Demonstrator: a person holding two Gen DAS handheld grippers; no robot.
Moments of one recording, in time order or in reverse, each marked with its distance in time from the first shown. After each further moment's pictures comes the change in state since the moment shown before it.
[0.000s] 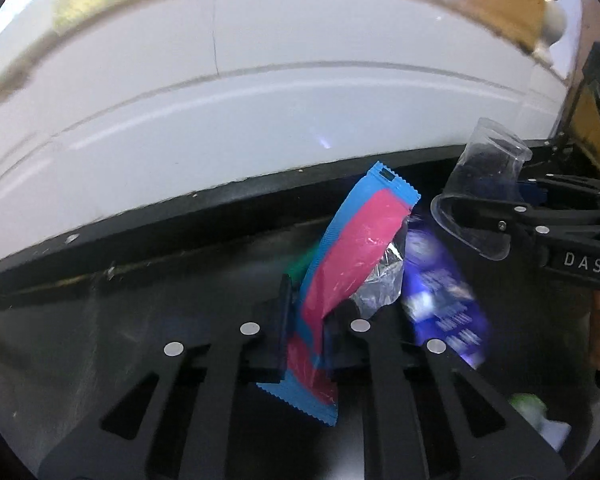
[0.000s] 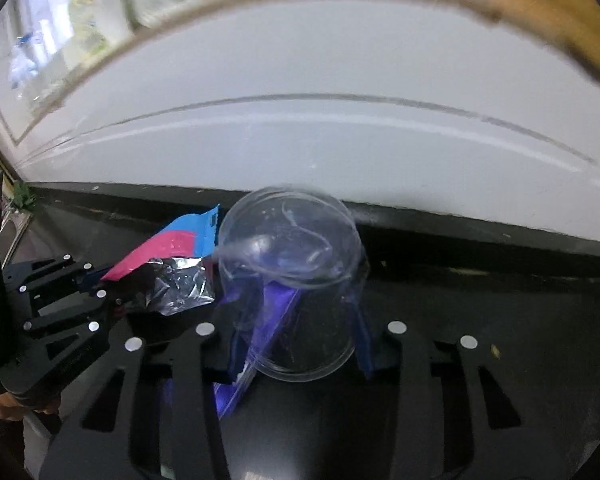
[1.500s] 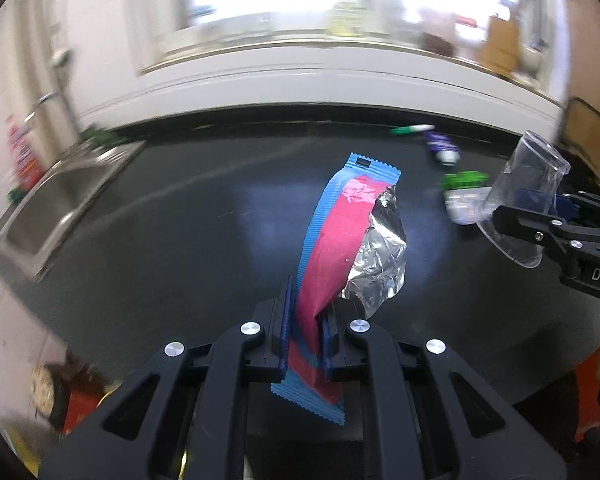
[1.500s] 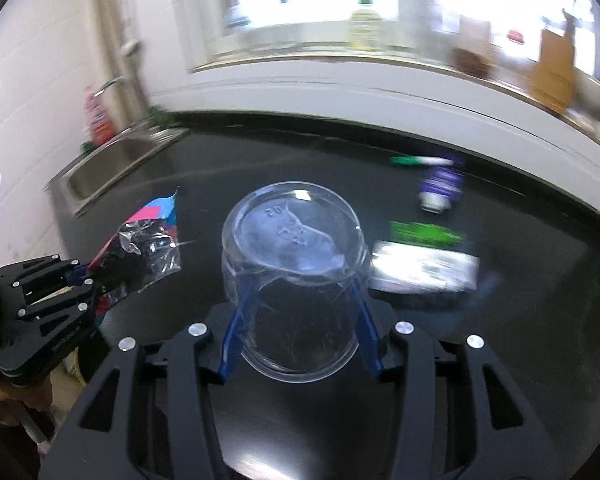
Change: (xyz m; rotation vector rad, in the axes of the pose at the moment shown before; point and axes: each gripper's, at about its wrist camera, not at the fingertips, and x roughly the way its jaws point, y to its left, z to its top) left arm -0.285 0.003 -0.271 -0.297 -0.055 0.336; right arm -0.195 0.218 -0.210 -0.245 -0.065 0.237
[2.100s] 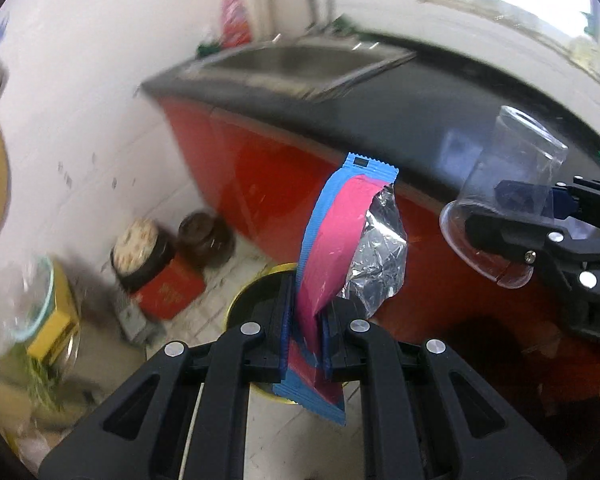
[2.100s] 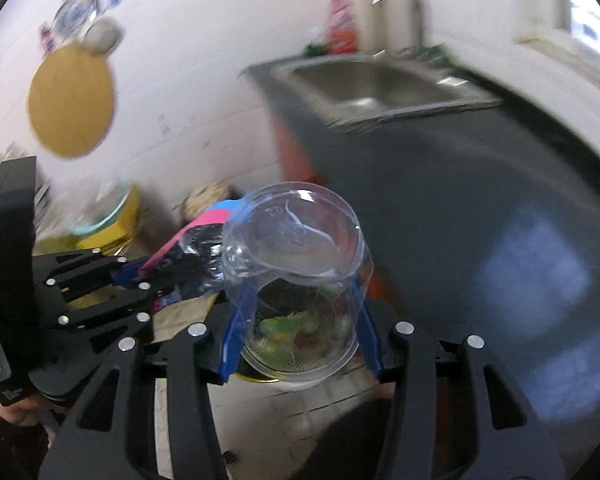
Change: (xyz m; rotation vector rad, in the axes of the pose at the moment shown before) left arm -0.063 0.252 -0.185 -0.418 0.168 0.411; right arm 0.121 0.351 -0.043 -0.453 0.217 0.524
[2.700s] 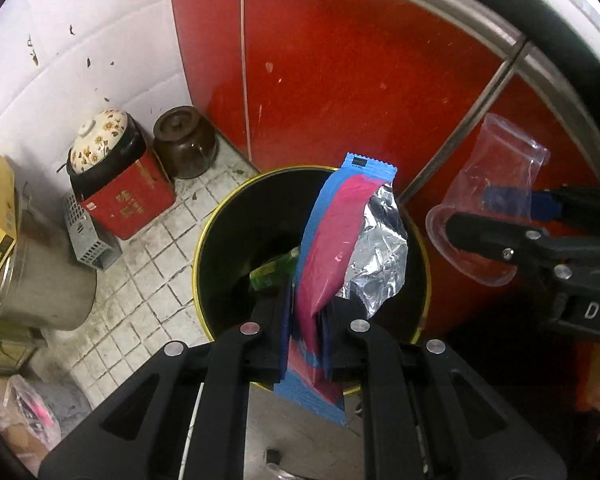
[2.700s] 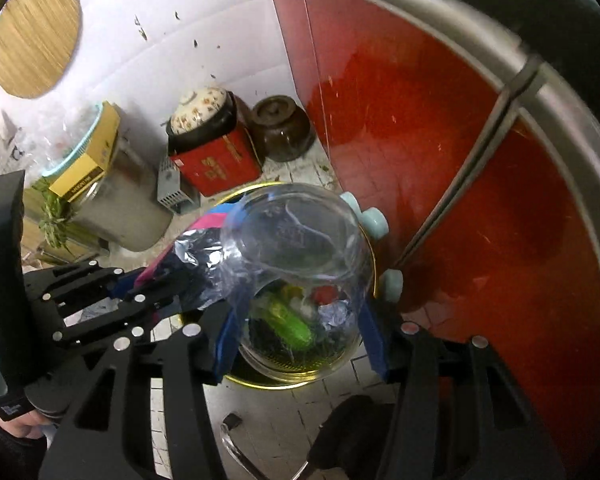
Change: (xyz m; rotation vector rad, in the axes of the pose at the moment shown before) left arm 0.159 0.054 -0.067 -0.156 0.237 -0.109; right arm 0.183 -0.003 -0.021 0.023 0.293 -0.010
